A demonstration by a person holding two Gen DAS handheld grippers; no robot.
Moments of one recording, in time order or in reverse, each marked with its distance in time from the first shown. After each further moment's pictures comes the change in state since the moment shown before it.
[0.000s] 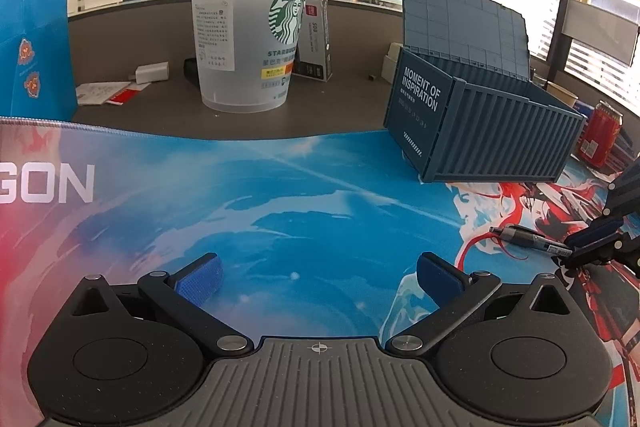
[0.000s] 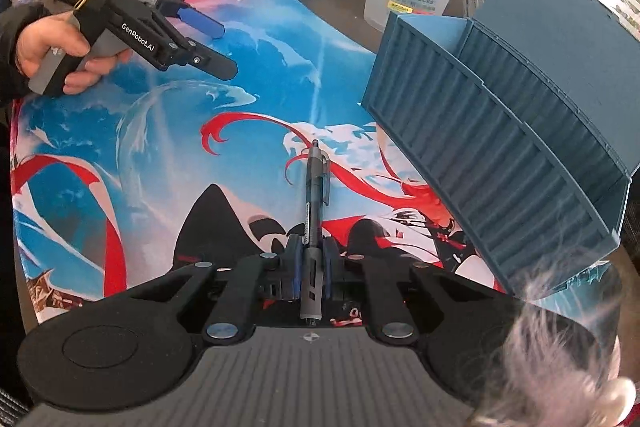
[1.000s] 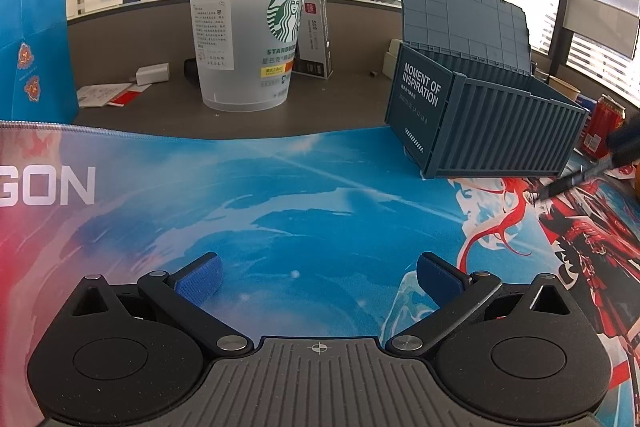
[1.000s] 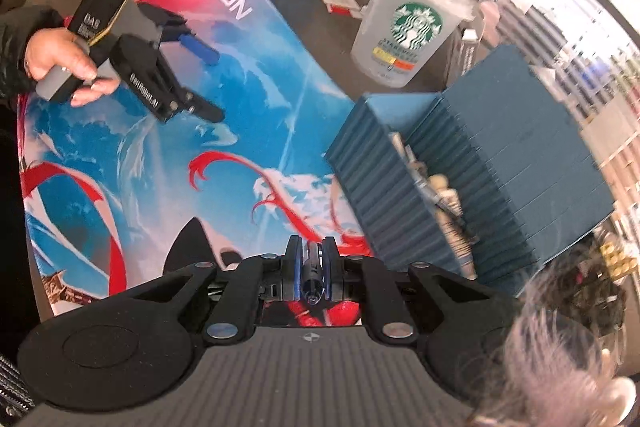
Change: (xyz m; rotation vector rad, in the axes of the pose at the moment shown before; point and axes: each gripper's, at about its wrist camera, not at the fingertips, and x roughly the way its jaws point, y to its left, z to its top) left arm 0.001 -0.003 -0.001 0.017 0.007 0.017; right arm -0.060 -0.006 0.061 -0.150 0.031 -0.100
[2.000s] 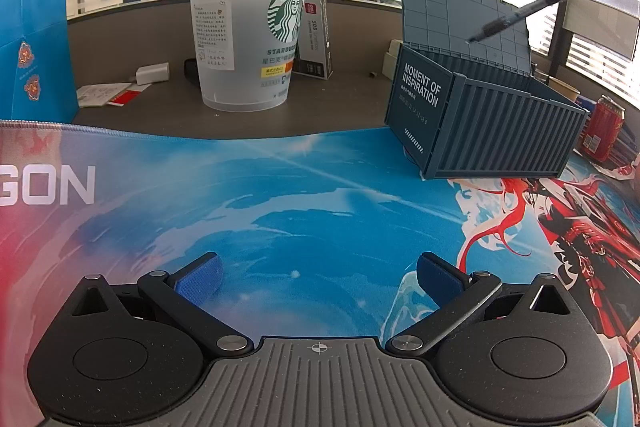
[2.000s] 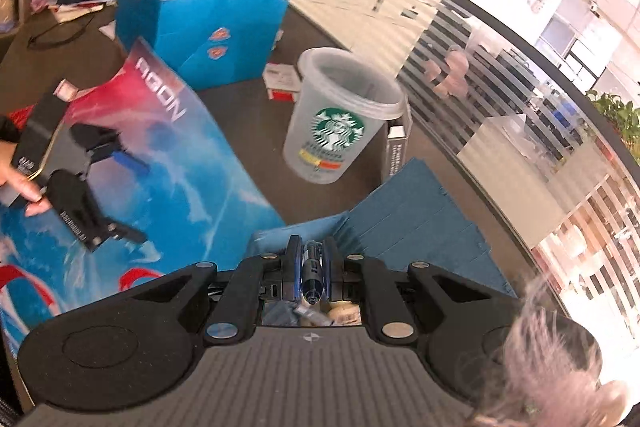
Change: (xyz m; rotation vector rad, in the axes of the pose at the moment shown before) left arm 0.000 0.000 0.000 -0.002 -0.001 -0.001; right arm -0.015 -0.080 0.072 0.026 -0.152 -0.057
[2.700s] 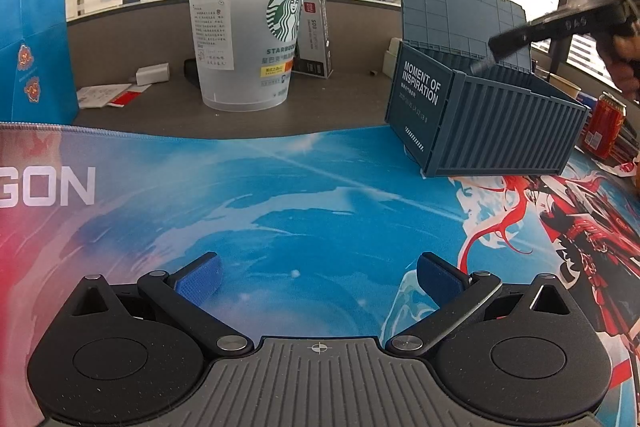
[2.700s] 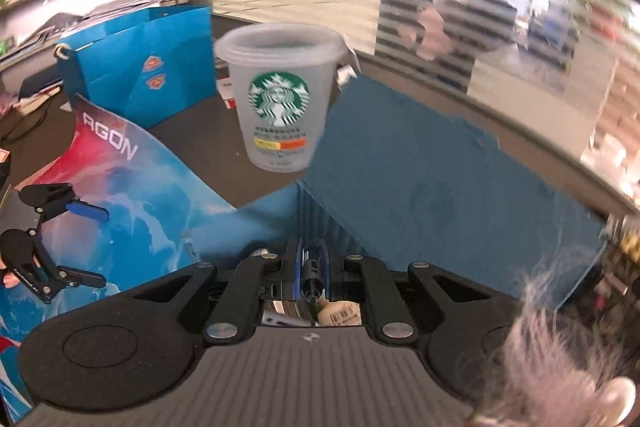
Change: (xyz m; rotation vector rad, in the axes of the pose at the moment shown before) left arm 0.000 -0.002 0.000 0.005 0.002 0.004; right arm 0.071 -0.069 -0.069 0.371 -0.061 0.117
